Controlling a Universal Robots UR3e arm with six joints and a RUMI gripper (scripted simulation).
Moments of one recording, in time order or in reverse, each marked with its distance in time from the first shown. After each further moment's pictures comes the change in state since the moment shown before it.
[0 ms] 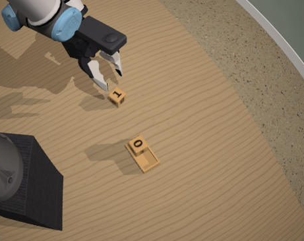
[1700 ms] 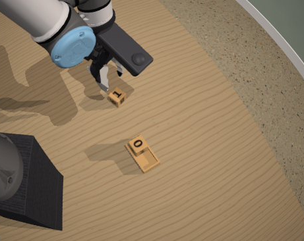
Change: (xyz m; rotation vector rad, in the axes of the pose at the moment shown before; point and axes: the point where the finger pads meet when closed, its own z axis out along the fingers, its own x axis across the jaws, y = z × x) arm 0.002 -0.003 0.001 -0.417 0.013 -0.003
